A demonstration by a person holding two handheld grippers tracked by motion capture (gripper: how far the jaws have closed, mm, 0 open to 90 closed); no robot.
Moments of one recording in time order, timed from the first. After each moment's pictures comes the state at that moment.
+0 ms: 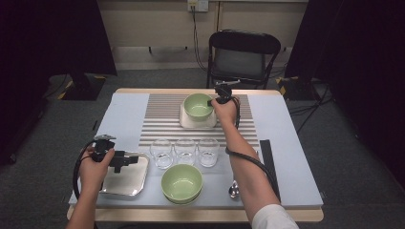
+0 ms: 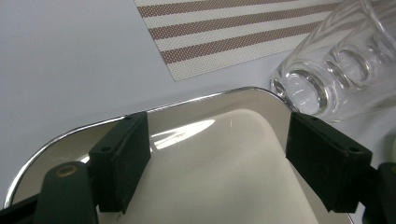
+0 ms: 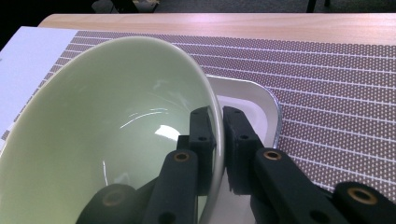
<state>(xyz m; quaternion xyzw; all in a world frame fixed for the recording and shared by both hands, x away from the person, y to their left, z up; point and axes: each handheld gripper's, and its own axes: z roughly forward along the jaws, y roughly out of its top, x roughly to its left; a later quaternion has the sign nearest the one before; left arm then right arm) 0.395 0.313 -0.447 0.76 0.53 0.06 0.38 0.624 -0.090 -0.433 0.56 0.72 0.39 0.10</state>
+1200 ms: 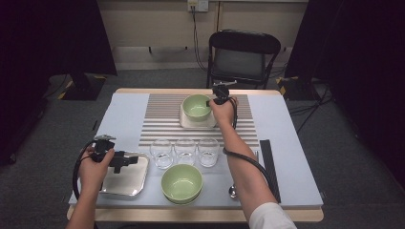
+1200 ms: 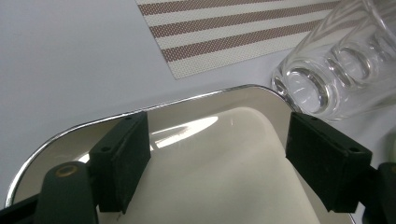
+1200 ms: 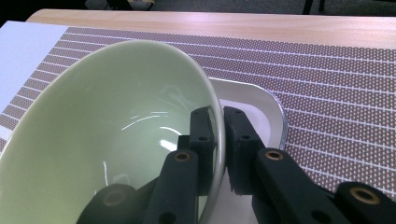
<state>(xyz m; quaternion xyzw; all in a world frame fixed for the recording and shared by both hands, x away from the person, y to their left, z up) 0.395 0.312 -0.448 0.76 0.53 0.05 0.38 0.628 -0.082 -0.440 0.56 0.73 0.38 0.12</state>
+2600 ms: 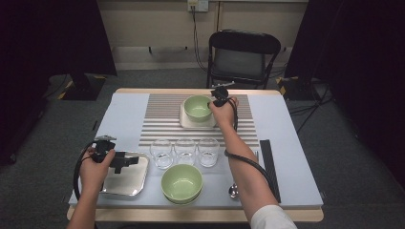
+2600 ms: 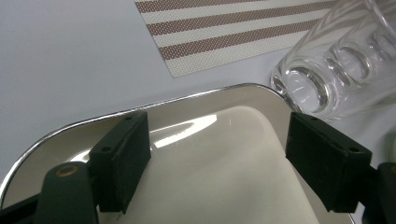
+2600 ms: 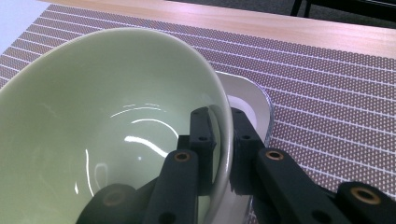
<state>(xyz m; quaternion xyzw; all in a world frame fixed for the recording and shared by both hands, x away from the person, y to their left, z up) 0.395 0.311 -0.449 0.76 0.53 0.05 0.38 0.623 -0.081 -0.441 0.54 0.75 0.35 0.15</state>
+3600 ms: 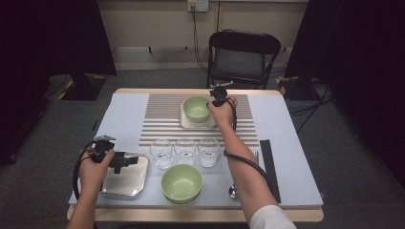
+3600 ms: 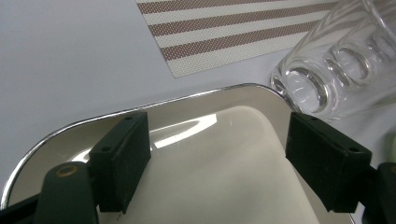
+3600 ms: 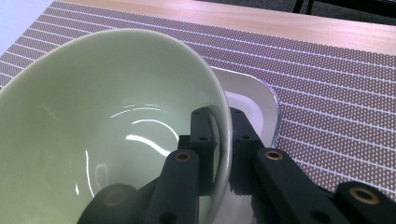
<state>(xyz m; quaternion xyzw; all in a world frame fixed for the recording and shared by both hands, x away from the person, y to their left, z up) 0.394 0.313 -0.449 0.76 0.53 0.05 0.38 0.622 -0.077 -0.439 0.54 0.75 0.35 0.15</state>
